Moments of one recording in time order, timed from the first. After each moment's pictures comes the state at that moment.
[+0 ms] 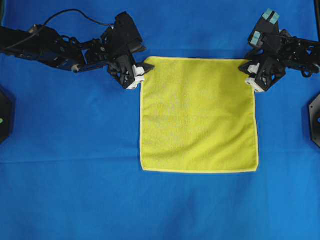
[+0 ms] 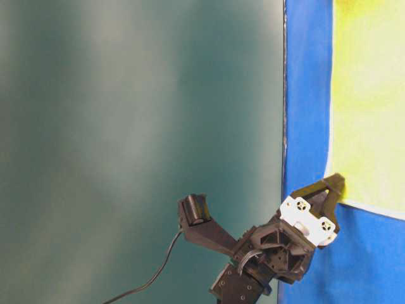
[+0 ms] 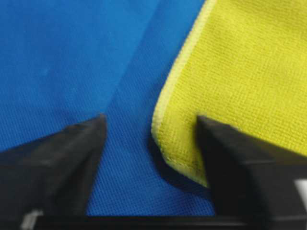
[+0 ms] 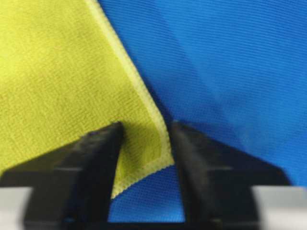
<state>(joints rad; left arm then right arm) 0.37 0.31 0.70 -0.02 -0.41 -0.02 -0.59 -0.13 1.12 -0.03 -0.09 0.00</state>
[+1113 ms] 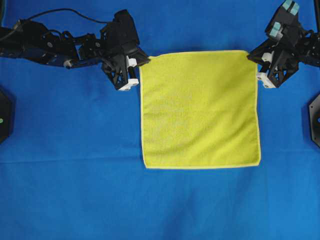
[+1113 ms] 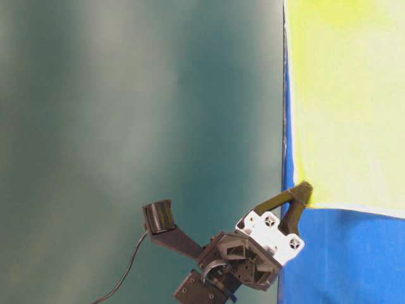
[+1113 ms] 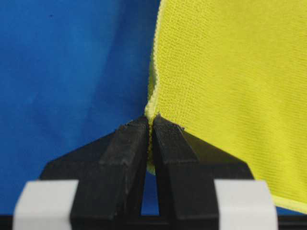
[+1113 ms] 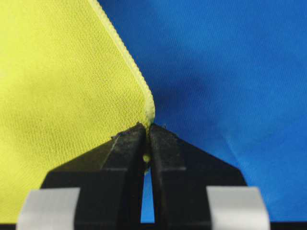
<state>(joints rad) 0.34 0.16 0.70 -0.02 -0.23 0.09 -0.58 -0.40 1.12 -0.01 0.11 0.02</state>
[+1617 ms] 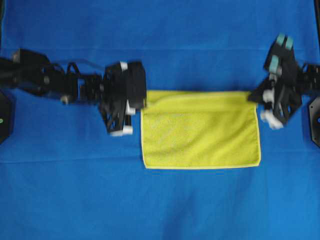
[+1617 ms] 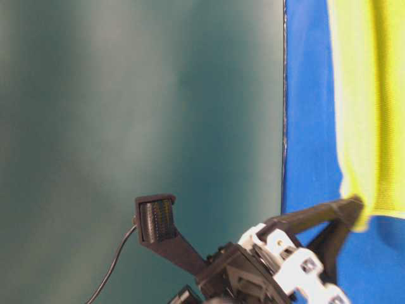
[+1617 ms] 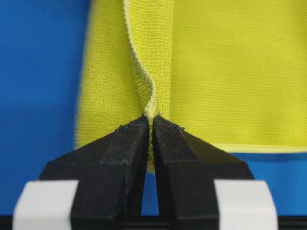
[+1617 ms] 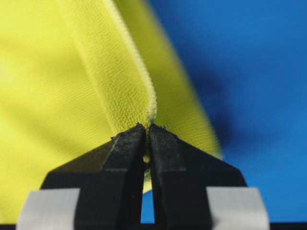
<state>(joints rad) 0.04 0.10 0.70 -0.02 -0.05 0.03 -0.18 -0.50 1.17 0.14 0.26 0.20</state>
